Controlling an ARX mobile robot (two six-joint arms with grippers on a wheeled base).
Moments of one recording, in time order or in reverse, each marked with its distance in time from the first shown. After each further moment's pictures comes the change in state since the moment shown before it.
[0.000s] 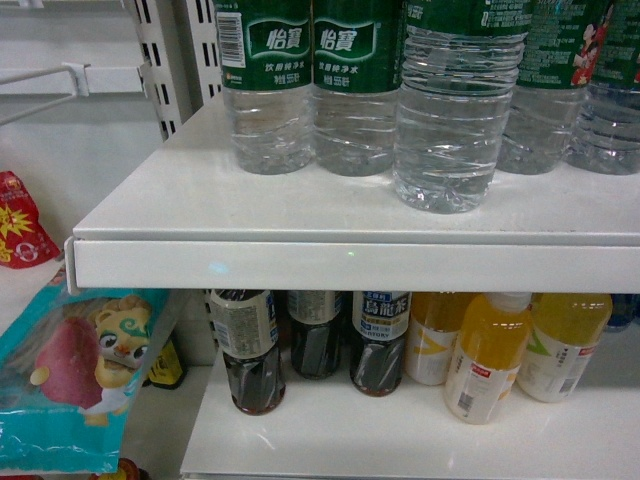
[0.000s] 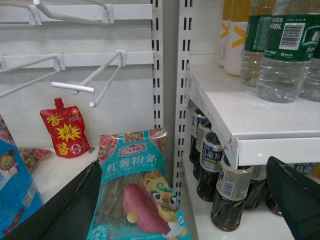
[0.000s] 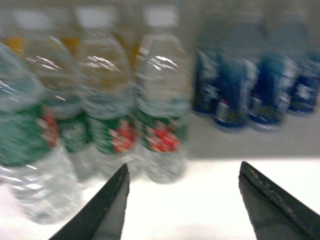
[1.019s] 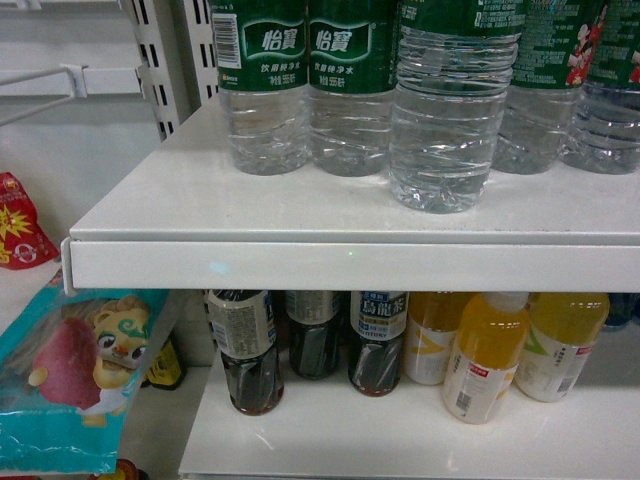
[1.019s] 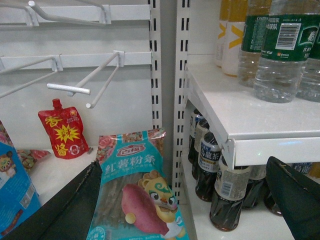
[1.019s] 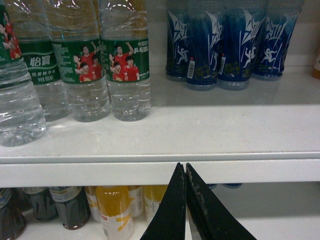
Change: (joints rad) left arm 0.000 0.000 0.000 0.000 0.000 0.000; right arm -0.279 -0.546 -0.420 -0.108 -0.231 -0.027
